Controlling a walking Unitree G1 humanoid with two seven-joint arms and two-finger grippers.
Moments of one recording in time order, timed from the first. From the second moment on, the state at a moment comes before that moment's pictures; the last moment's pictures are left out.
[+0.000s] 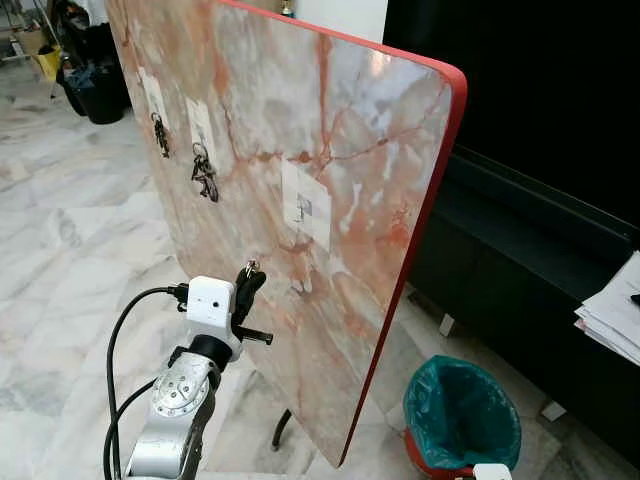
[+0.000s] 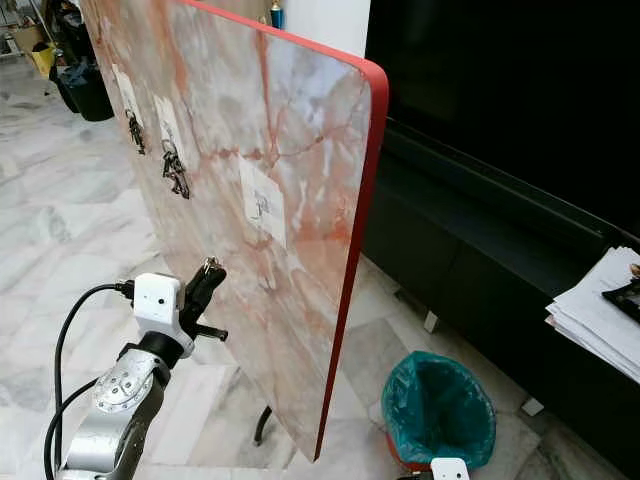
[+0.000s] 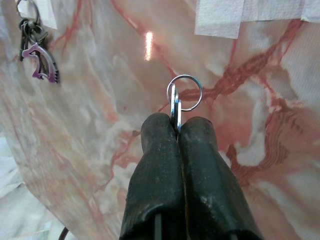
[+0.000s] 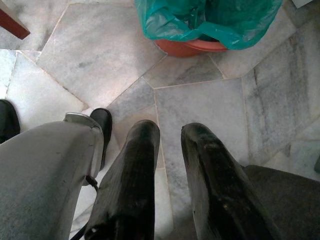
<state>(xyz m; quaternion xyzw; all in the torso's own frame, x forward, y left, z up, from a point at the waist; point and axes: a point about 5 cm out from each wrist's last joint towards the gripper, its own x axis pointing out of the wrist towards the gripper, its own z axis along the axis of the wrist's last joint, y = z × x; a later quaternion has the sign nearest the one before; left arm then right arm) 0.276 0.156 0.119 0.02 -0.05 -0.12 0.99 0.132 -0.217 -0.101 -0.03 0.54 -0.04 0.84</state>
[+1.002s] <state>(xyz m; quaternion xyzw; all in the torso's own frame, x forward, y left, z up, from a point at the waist) 0.274 0.153 0.127 0.02 -0.07 -0.14 0.99 0.135 -0.213 -0.100 -0.03 0.54 -0.03 0.84</state>
